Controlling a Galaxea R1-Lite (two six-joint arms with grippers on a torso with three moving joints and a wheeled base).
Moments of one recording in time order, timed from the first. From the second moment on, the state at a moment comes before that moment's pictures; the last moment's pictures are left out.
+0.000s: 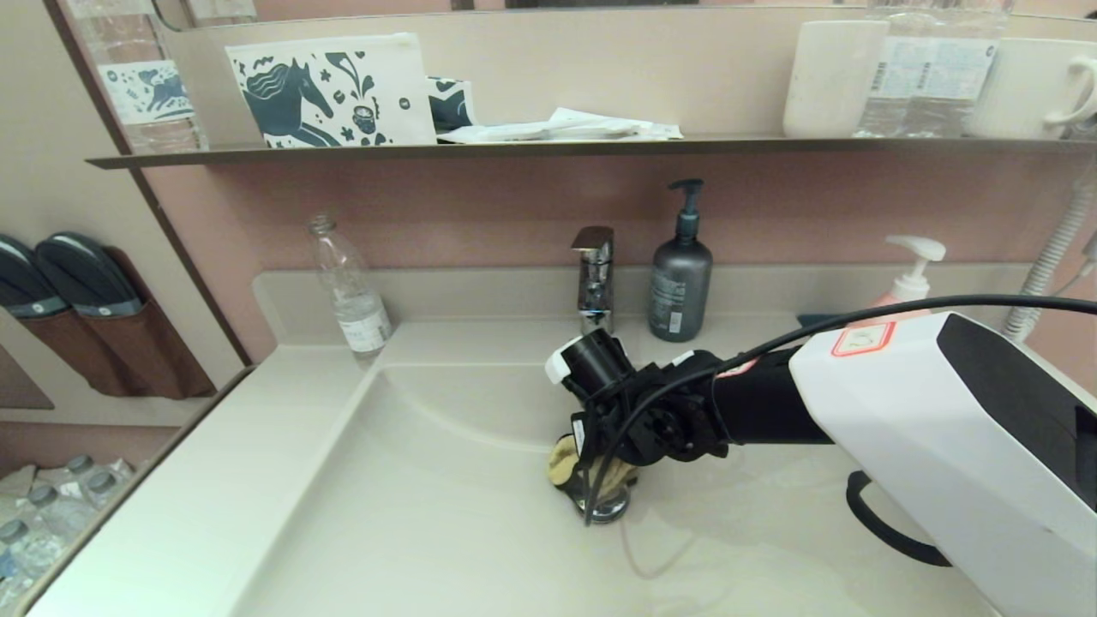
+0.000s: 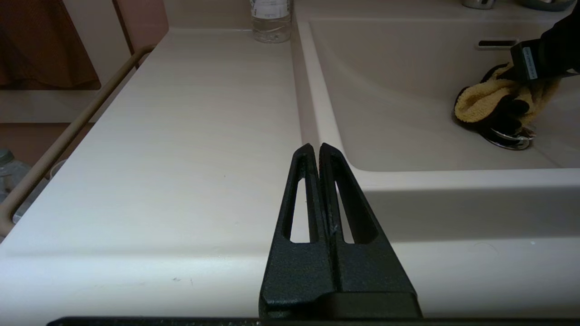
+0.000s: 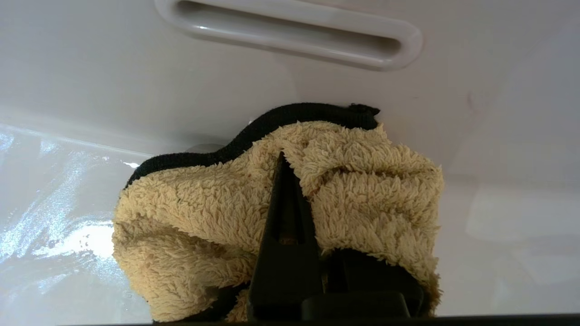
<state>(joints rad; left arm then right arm) 0.00 0.00 0.00 0.01 -0.02 0.00 0.74 2.36 -1.77 0.25 -0.50 0.40</state>
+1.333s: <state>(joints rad) 0.00 0.00 0.00 0.01 -0.02 0.00 0.72 2.07 -1.26 0.25 -0.58 0.45</state>
